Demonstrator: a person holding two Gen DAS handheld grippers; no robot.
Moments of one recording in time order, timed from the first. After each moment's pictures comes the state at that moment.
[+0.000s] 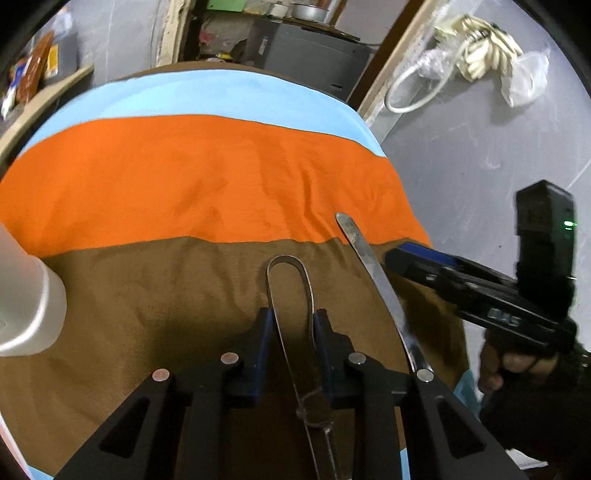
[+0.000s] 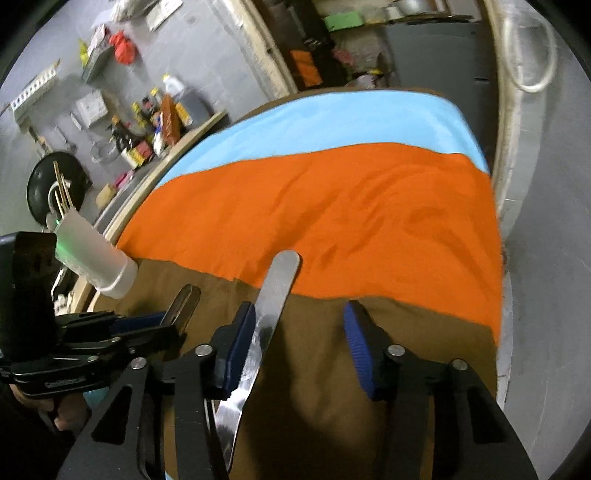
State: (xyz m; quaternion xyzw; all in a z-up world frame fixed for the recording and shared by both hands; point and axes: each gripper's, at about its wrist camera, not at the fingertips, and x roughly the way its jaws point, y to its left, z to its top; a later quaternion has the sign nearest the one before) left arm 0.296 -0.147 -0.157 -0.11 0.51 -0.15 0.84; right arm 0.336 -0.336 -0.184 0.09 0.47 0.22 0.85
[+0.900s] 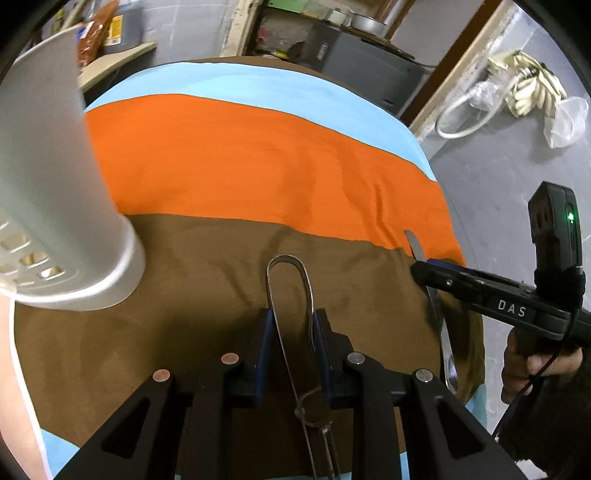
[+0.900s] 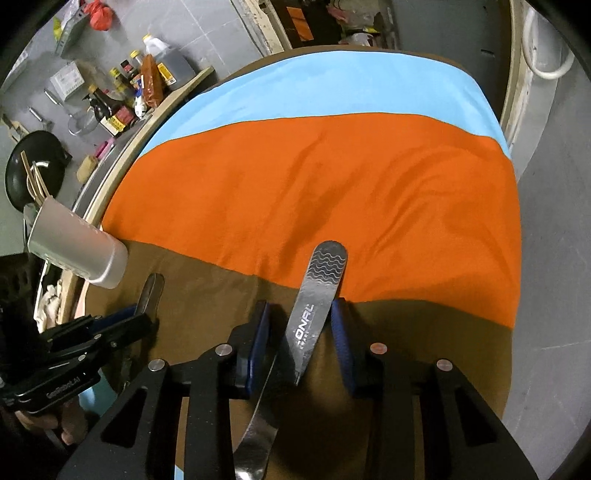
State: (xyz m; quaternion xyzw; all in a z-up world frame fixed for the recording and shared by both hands) left arm 0.283 -0.106 -0.157 -0.15 0.52 -0.06 0.84; right arm 0.345 -0.313 -0.181 0.09 0.55 0.18 0.81
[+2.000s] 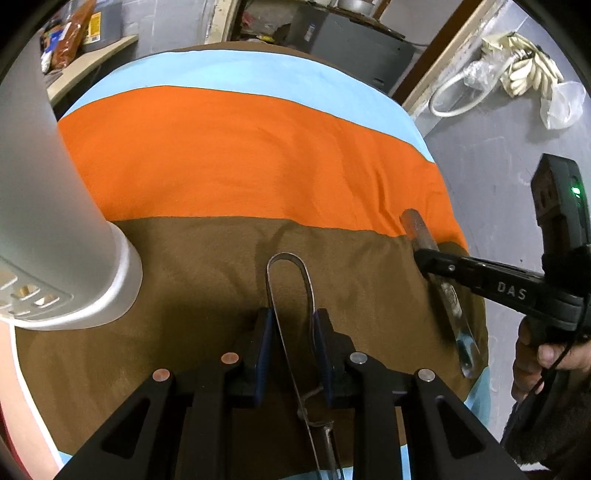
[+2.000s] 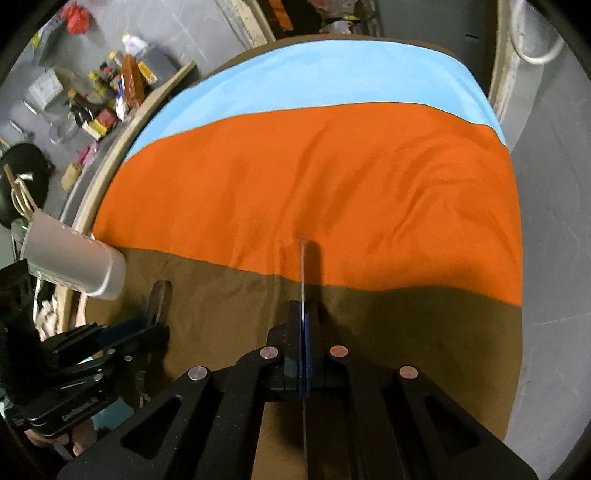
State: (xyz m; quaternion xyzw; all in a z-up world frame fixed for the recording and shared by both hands) left arm 0.297 -0.100 -0.157 -0.12 0.55 -0.09 0.82; right arm 0.340 -0.281 -0.179 0.10 0.56 0.15 0.81
